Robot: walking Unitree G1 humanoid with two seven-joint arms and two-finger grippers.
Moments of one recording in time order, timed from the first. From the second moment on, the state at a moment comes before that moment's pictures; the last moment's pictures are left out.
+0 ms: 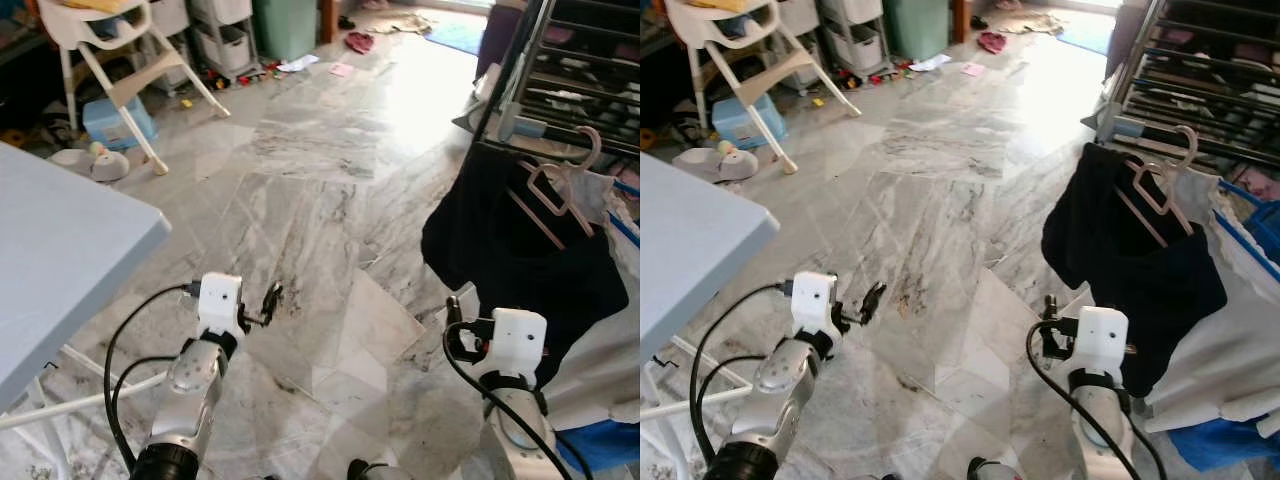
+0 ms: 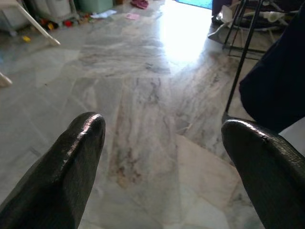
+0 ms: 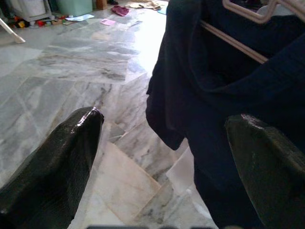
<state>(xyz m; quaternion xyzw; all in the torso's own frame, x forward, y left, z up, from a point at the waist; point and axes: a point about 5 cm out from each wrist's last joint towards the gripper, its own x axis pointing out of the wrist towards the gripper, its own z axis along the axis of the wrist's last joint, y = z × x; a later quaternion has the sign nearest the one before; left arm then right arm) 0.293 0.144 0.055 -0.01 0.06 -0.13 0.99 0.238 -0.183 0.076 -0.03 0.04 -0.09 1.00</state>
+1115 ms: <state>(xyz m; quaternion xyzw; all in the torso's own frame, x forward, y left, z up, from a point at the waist) 0.293 0.130 0.057 -0.03 0.06 -0.17 0.98 0.238 -0.177 0.096 -0.11 0.00 -0.05 0.99</state>
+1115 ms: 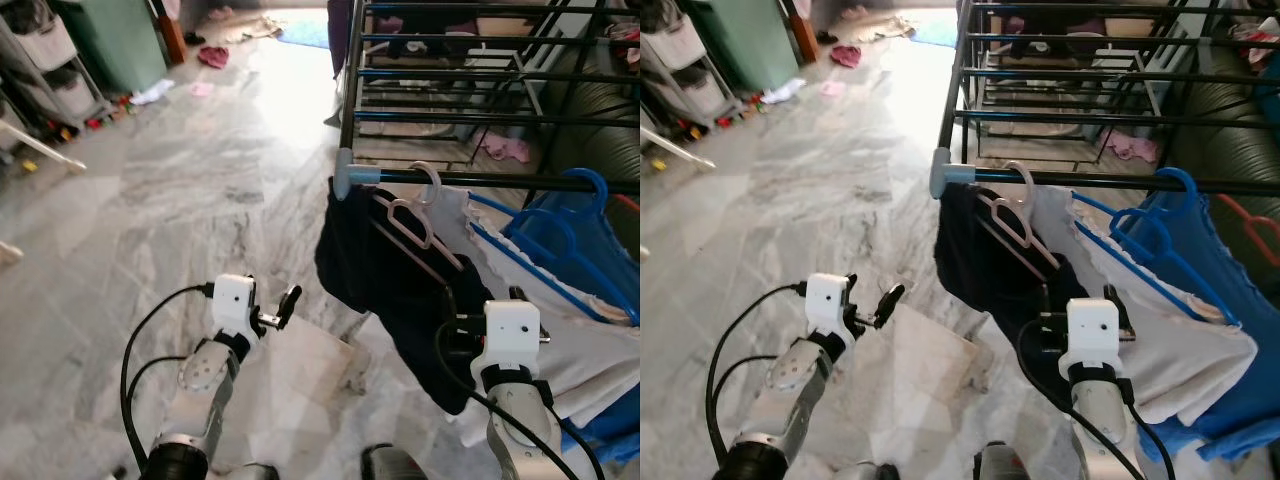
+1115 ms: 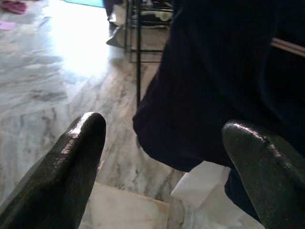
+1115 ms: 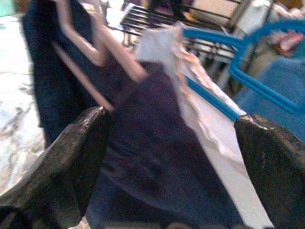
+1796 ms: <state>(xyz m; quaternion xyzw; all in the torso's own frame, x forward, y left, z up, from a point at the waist) 0.270 0.130 0.051 -0.04 0.07 -0.26 0.96 0.249 -0.178 0.113 -0.16 0.00 0.01 0.99</state>
